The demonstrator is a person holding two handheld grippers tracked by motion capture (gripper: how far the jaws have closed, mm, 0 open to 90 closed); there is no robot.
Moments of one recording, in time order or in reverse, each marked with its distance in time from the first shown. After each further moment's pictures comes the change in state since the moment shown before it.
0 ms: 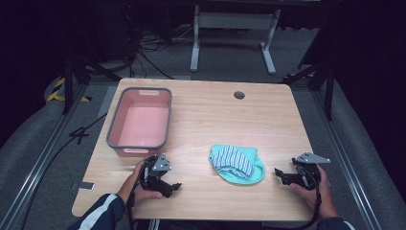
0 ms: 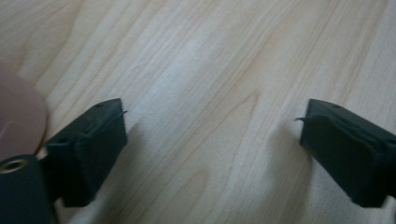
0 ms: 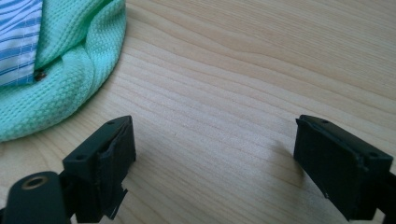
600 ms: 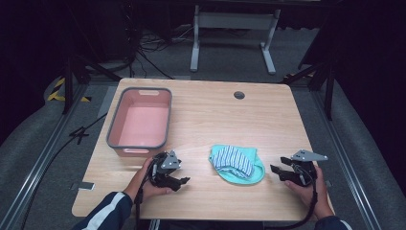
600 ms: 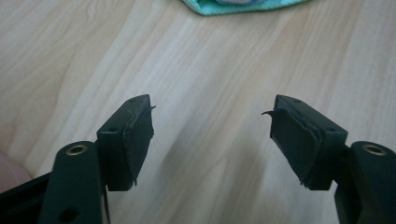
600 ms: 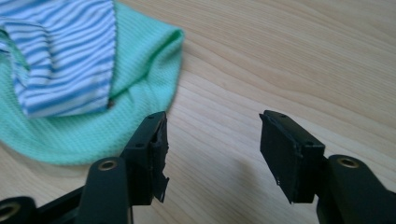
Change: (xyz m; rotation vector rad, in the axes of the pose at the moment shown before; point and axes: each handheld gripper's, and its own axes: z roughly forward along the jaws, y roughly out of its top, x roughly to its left) left arm -0.014 0.038 0.008 -0.003 -0.004 0.100; right arm 0.019 0.021 -0.006 -0.033 0.109 -0.040
